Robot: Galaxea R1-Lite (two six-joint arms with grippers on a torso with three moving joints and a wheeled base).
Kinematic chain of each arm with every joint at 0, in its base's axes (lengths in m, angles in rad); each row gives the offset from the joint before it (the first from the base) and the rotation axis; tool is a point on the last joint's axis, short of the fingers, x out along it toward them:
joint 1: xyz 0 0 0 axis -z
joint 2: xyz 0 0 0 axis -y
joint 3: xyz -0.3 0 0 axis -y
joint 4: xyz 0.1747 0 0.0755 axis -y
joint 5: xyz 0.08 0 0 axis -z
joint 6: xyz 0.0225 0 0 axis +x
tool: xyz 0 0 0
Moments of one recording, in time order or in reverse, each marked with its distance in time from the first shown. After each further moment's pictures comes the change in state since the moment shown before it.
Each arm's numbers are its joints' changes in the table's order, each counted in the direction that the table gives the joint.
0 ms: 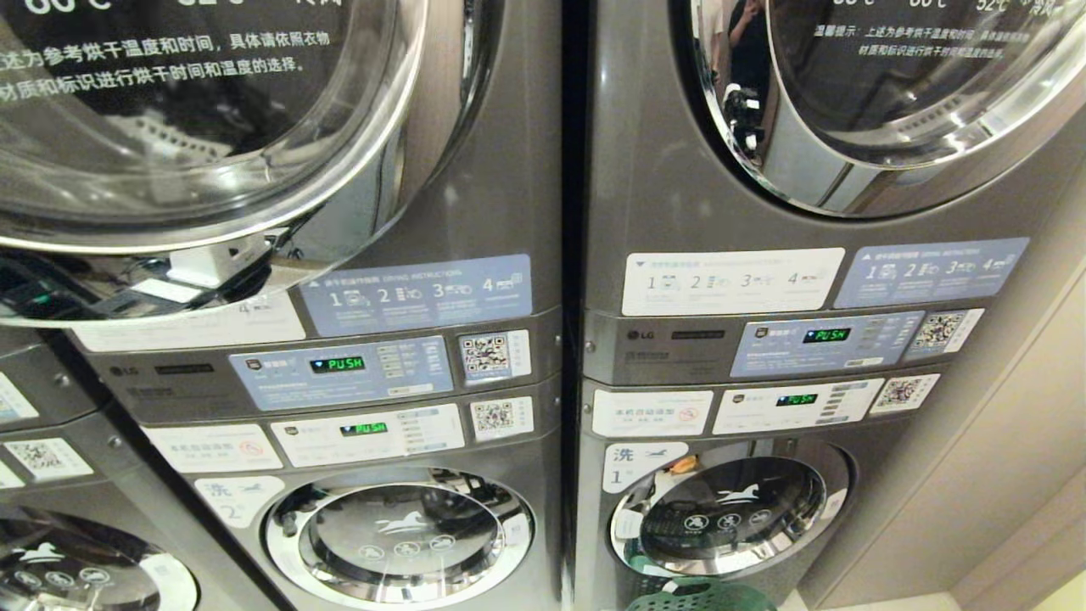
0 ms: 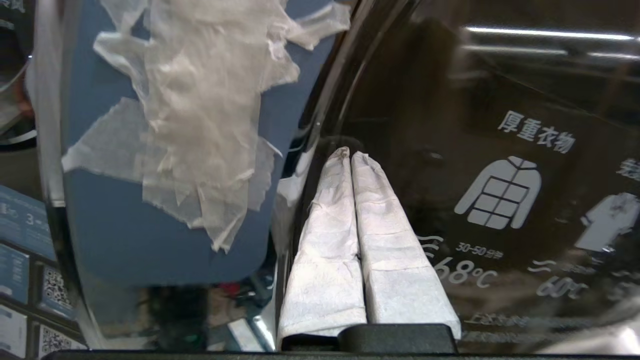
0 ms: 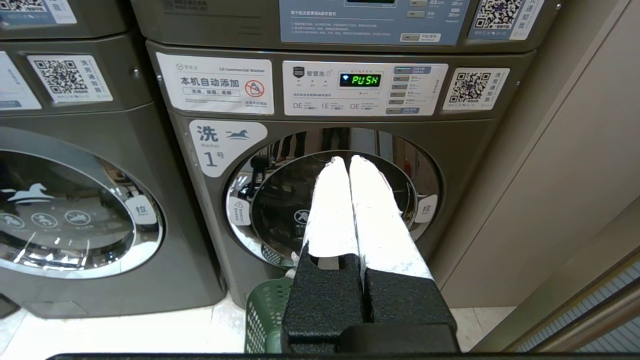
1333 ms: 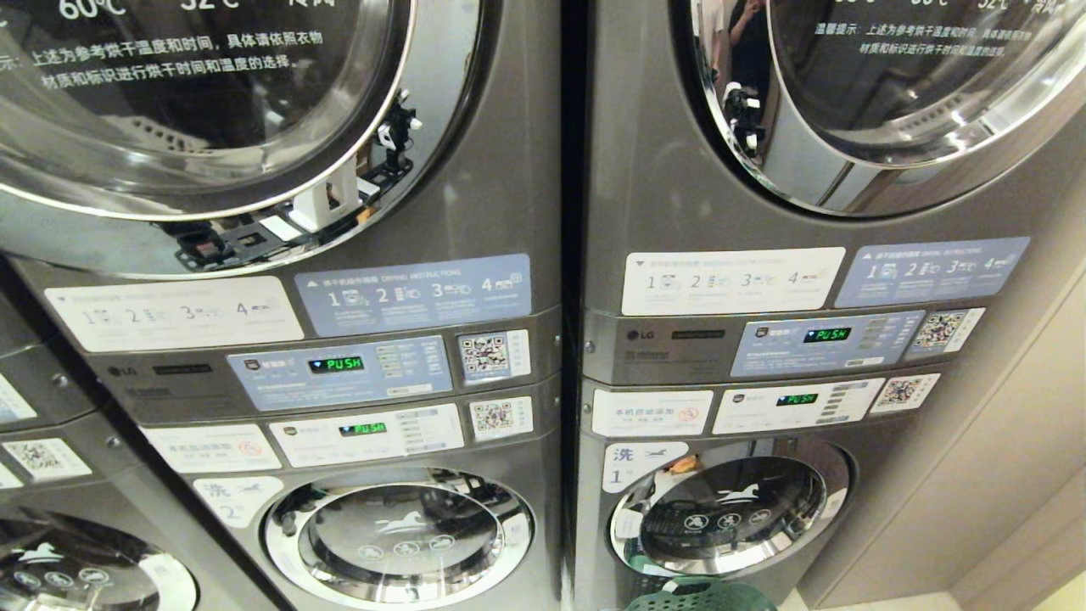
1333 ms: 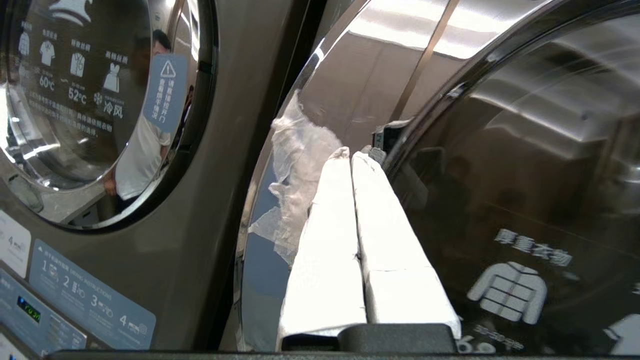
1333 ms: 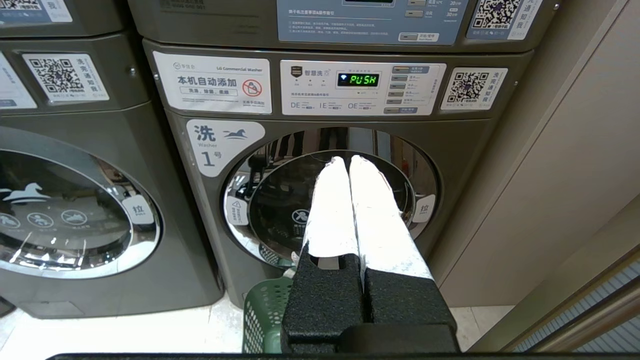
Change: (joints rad) left arm -0.232 -0.192 0.228 0.086 0.049 0.002; right arm 0.000 0.000 0.000 0.000 0.000 -0.005
